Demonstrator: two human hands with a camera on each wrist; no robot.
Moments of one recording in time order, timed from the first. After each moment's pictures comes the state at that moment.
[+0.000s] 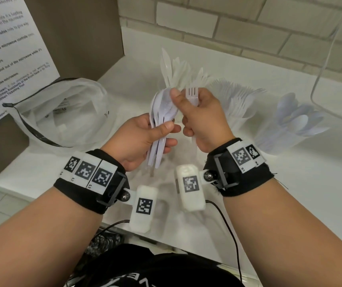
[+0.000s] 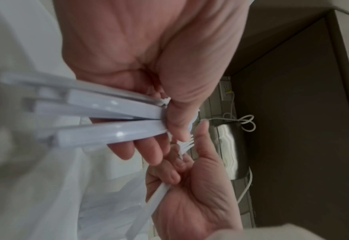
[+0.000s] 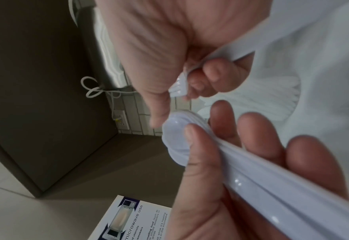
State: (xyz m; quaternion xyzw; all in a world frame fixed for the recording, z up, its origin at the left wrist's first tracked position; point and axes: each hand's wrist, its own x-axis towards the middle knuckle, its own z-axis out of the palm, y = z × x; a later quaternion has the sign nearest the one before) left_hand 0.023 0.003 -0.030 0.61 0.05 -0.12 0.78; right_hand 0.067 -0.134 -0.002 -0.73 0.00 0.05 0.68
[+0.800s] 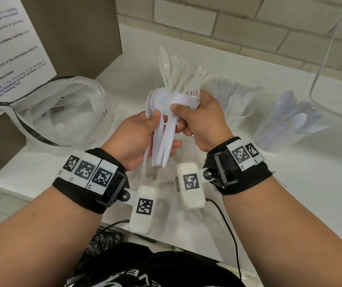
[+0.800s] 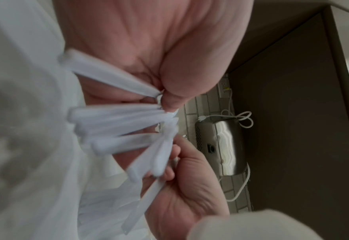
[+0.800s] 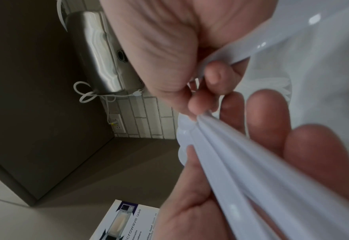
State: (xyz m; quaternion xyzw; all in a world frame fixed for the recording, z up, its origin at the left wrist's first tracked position) left_hand 0.020 0.000 -0.023 0.58 0.07 -0.14 0.80; right_hand 0.072 -0.138 -0.009 -0.72 0.02 0.05 0.69
